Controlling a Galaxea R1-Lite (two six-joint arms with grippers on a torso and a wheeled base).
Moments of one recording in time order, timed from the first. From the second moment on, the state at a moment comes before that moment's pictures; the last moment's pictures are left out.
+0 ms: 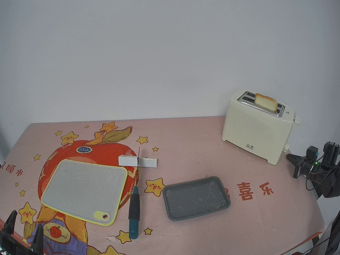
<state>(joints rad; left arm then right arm) 0.00 0.02 -0.02 0.00 0.01 0.01 -0.31 2.06 -0.32 -1.35 0.59 -0.30</state>
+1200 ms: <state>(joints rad) 0.00 0.02 -0.02 0.00 0.01 0.01 -0.28 2.08 -0.31 -1.42 0.58 -0.29</state>
